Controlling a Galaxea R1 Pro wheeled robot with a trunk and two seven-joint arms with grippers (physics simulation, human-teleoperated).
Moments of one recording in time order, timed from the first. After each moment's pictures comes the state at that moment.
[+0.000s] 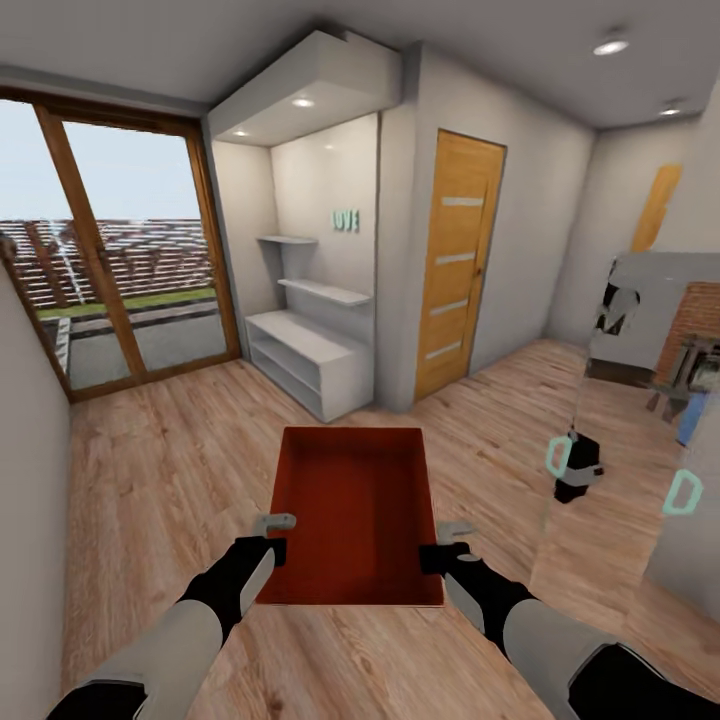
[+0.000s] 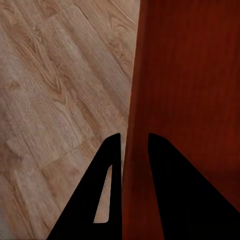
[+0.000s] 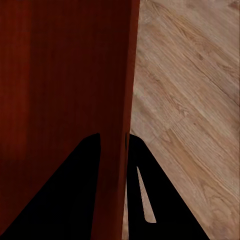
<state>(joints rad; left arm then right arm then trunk) -0.74 -0.11 -0.02 -0.42 0.08 0.39 0.28 -0.79 0.06 0.57 -0.20 -0.50 0.07 -0.12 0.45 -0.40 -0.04</state>
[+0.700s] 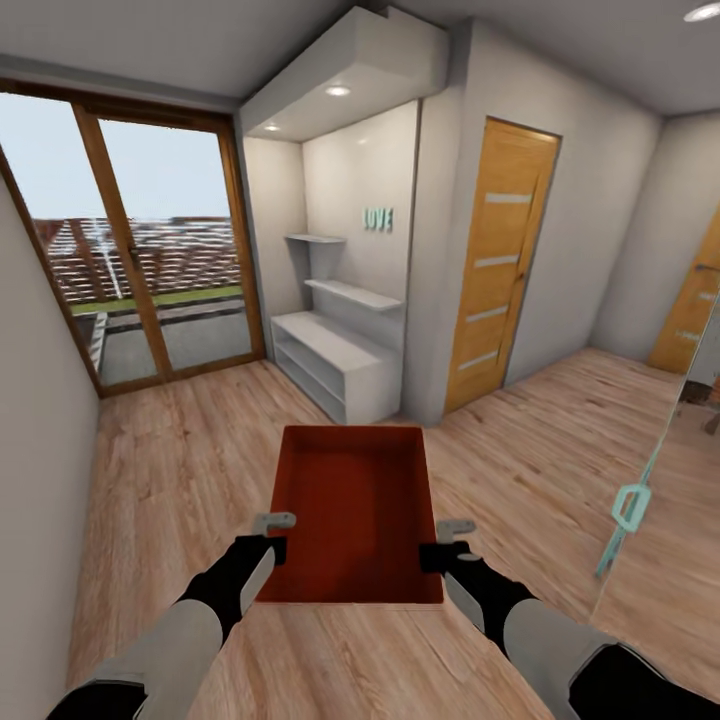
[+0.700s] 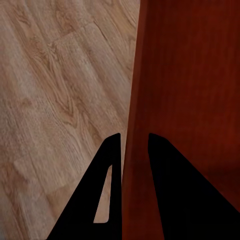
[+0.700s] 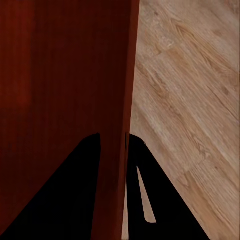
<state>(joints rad) -0.74 -0.11 -0.02 -0.43 0.08 0.40 0.28 -0.79 0.06 0.57 -0.21 -0.50 0.07 -0.12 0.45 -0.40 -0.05</state>
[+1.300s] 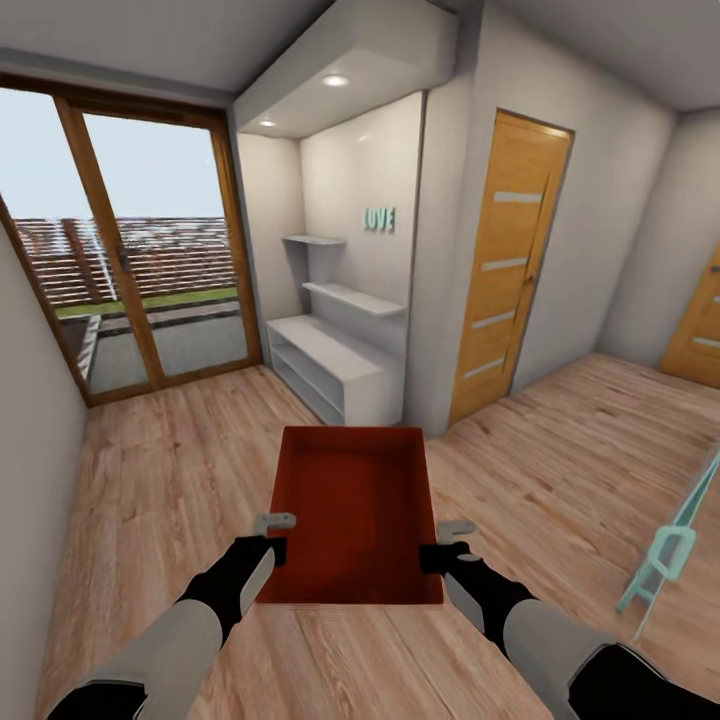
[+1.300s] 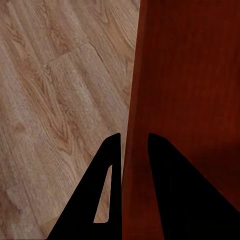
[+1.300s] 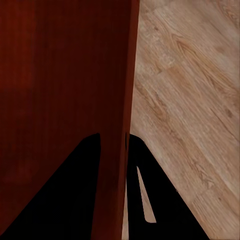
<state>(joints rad) -0.74 -0.11 -0.02 -0.43 0.08 0.39 0.28 -0.79 0.06 0.57 -0.21 -0.50 0.07 -0.12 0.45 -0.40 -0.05</state>
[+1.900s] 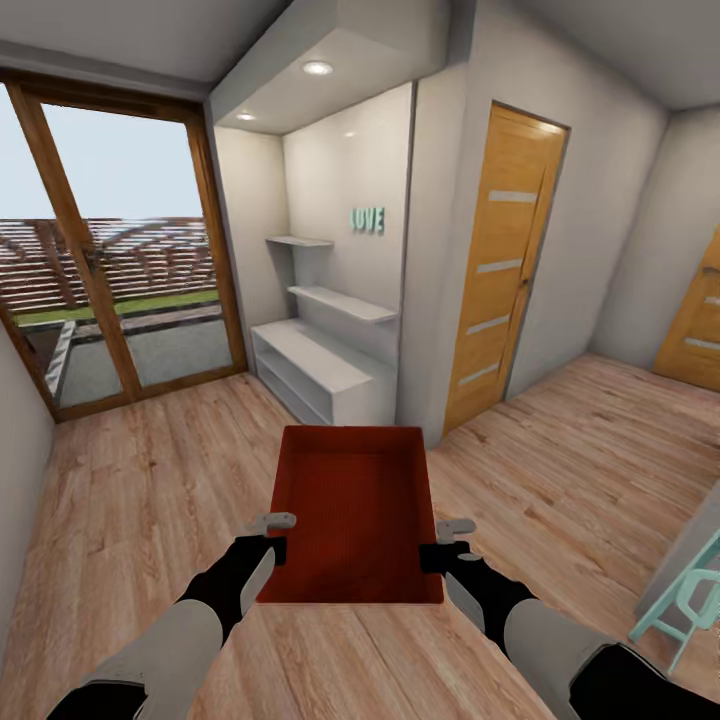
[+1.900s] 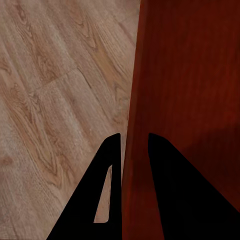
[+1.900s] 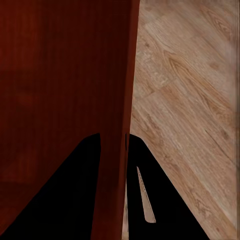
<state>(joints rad) -0.74 -0.11 -0.02 -0.43 0.08 0.39 0.28 -0.79 0.06 0.57 -0.21 -0.51 0.07 -0.12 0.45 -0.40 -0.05</state>
